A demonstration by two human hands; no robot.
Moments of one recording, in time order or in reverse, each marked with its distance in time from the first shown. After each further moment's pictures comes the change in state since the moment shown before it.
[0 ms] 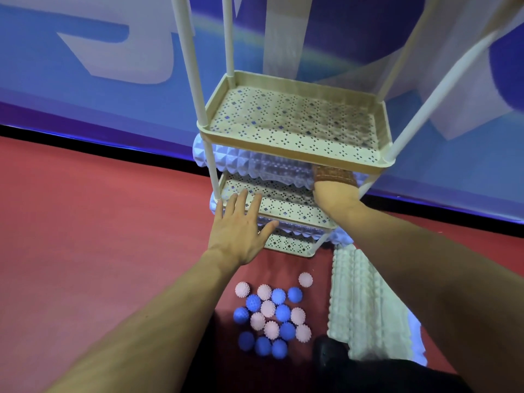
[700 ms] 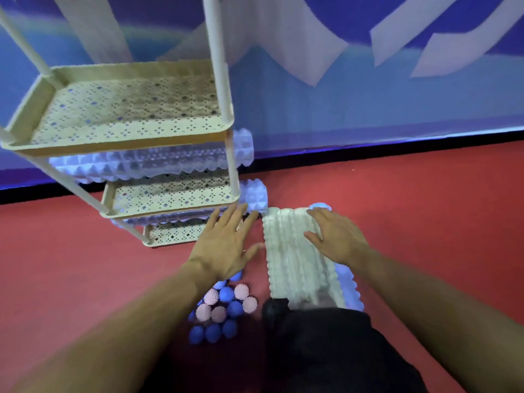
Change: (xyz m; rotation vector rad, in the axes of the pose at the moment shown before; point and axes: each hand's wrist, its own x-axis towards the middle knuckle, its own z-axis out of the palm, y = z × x) left_hand -0.015 0.160 0.050 0.188 -0.170 0.565; right_hand -0.145 0.215 0.172 0.334 0.057 0.072
